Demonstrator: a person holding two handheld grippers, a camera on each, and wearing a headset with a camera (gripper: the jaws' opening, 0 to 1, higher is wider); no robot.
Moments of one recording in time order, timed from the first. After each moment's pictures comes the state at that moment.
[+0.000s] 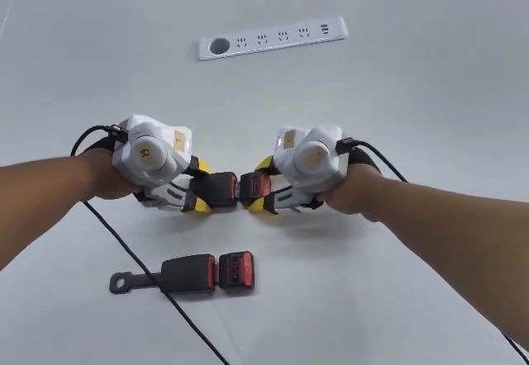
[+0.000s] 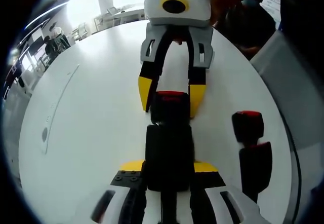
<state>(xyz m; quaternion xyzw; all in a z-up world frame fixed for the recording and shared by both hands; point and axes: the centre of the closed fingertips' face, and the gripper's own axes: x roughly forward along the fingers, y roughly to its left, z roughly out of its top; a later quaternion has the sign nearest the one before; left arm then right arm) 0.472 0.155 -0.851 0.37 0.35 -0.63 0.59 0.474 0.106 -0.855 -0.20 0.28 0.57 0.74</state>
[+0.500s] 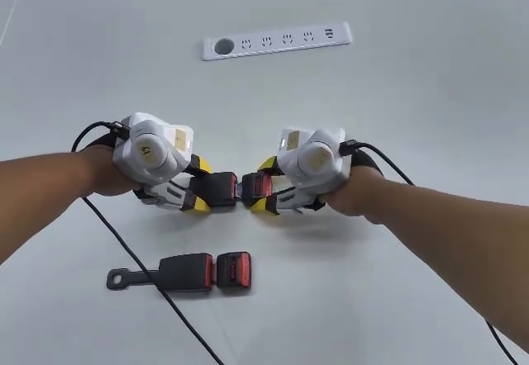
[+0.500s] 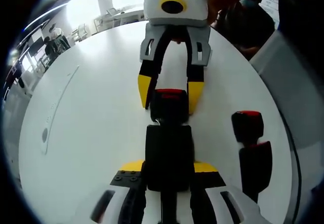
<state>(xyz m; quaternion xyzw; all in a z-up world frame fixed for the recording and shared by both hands) 0.471 0.156 -0.851 0.36 0.35 -0.63 0.59 0.474 0.099 -0.856 -0.20 0.29 0.57 0.74</state>
